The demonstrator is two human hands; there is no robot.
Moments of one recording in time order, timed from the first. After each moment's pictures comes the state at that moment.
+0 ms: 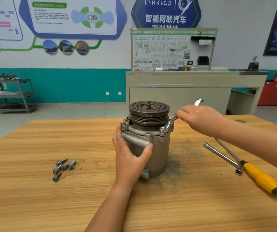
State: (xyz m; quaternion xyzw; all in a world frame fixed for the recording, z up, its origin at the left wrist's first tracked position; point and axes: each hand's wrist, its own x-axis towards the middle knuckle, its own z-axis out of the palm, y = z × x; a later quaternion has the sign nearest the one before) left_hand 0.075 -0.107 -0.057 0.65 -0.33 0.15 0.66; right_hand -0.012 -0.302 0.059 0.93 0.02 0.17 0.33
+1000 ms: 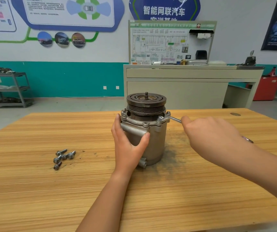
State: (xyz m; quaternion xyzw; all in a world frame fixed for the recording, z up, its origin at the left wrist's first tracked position) left_hand 0.075 -0.108 -0.060 0.65 -0.32 0.15 0.67; right_hand -0.085 -0.191 0.064 0.94 -0.22 0.08 0.24
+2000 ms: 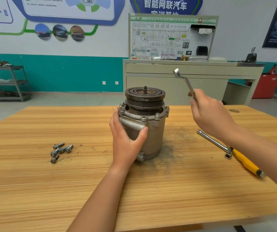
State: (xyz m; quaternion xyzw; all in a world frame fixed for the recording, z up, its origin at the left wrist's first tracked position) left_hand 0.075 -0.110 -0.061 0.65 -0.33 0.17 0.66; right_hand -0.056 -0.264 0.044 0.92 -0.12 0.37 0.00
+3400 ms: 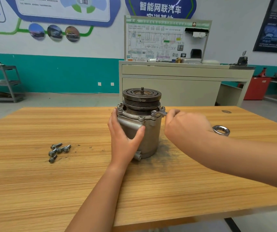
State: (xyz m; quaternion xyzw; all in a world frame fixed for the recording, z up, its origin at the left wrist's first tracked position) left_hand 0.073 -0.110 -0.061 0.65 -0.33 0.17 0.66; right_hand -0.078 -0.160 0.070 0.93 -0.18 -0.02 0.32
